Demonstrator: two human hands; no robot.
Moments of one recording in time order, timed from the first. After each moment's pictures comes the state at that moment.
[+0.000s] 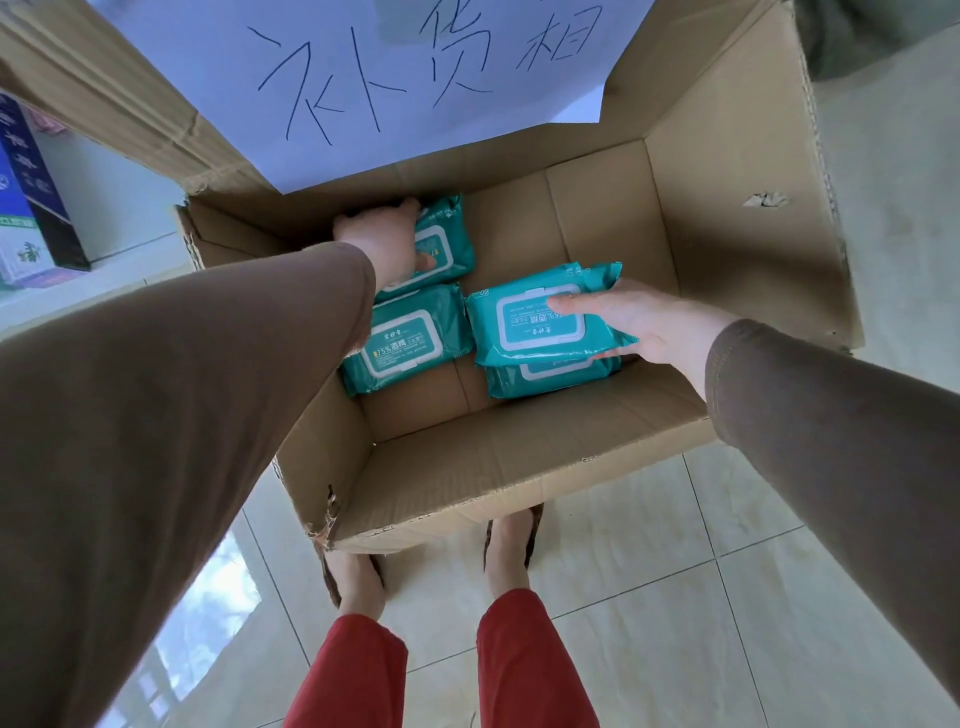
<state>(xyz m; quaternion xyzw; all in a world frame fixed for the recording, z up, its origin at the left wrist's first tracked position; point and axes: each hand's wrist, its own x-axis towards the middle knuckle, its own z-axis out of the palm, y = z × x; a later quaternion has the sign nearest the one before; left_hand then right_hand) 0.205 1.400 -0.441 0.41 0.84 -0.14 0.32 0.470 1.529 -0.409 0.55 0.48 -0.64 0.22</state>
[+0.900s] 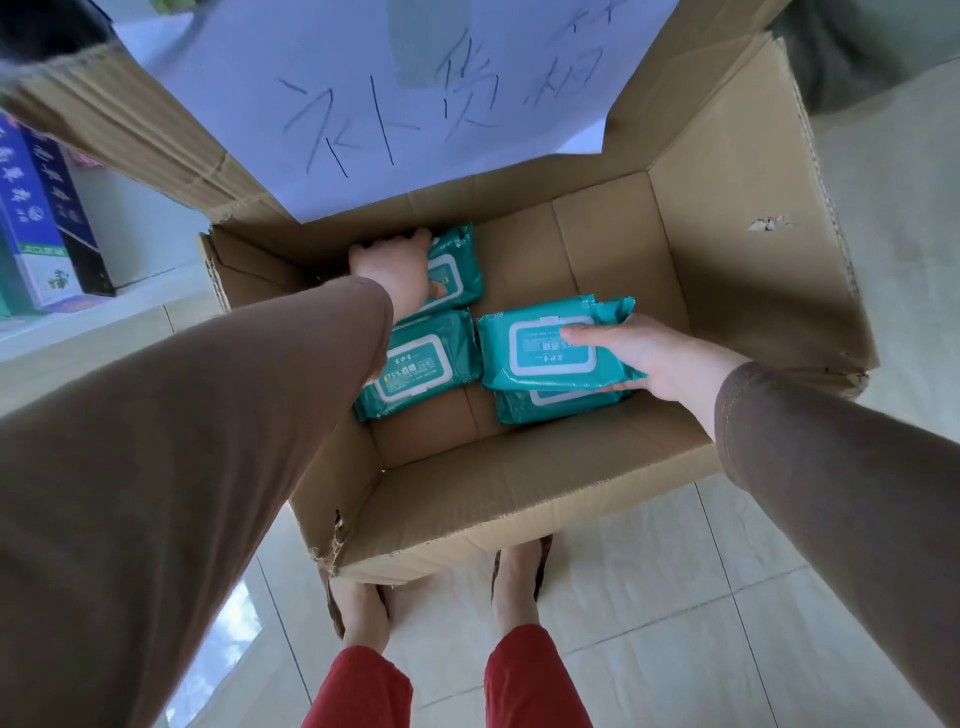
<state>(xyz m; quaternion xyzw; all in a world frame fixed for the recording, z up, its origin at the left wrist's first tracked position) 0.210 1.400 -0.436 0.40 0.85 -0.15 0.31 0.475 1.522 -0.408 0.58 0.48 -0.63 0.21</state>
